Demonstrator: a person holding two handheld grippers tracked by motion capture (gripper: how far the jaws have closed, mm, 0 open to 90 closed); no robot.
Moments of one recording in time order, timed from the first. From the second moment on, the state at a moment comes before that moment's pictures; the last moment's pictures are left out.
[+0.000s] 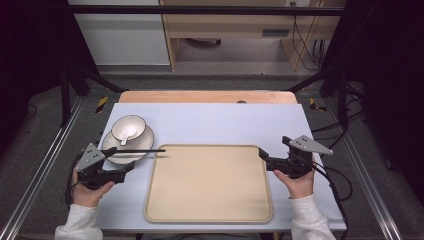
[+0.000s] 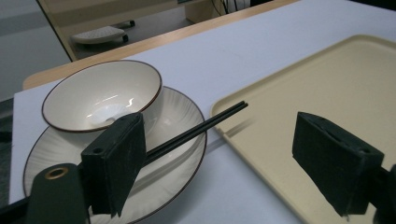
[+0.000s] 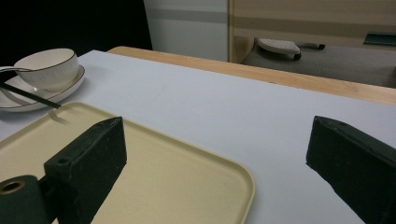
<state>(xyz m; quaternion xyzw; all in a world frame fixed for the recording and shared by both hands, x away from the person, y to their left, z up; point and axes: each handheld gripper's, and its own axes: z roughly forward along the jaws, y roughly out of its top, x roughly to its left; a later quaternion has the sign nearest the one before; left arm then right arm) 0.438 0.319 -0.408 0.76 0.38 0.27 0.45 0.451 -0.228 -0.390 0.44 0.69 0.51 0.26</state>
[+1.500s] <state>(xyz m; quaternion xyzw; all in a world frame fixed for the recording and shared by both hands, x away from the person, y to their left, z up) 0.501 0.338 -0.454 0.81 0.39 0.28 0.34 0.454 -0.208 -0.386 0.41 0.71 0.51 0.26</state>
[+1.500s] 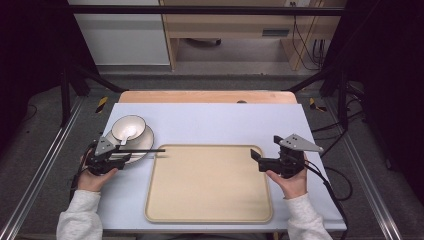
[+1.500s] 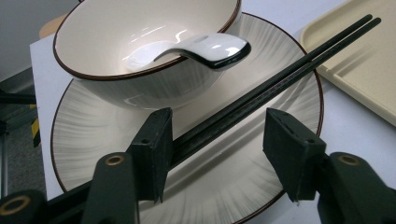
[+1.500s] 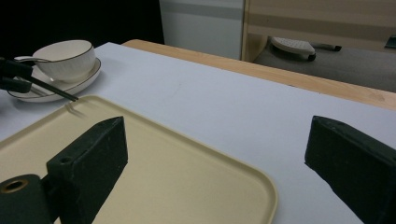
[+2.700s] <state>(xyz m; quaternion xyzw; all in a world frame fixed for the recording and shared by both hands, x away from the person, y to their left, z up) 0.493 0.325 -0.451 0.83 0.38 0.26 0.31 0.453 -0.210 -0.385 0.42 0.71 0.51 0.26</state>
